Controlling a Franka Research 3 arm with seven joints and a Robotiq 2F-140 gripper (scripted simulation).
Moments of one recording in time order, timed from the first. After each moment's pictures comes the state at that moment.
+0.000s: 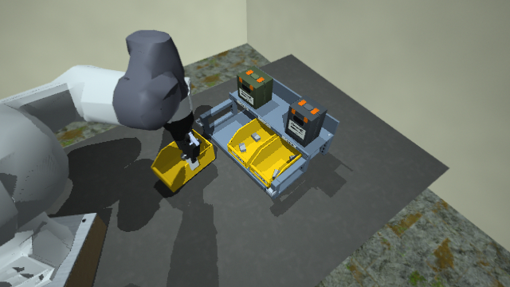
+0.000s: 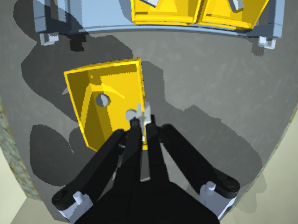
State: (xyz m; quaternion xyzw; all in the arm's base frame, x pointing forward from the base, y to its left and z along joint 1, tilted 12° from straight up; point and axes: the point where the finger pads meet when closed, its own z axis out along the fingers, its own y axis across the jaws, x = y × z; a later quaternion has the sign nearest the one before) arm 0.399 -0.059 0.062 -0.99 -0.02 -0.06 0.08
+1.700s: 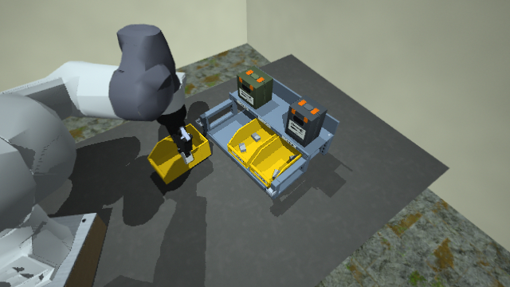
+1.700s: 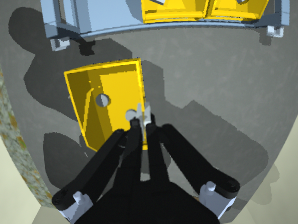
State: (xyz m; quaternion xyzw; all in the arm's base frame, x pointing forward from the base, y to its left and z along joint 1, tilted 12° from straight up) arm 0.399 -0.029 0.067 -0.99 0.02 -0.06 0.08
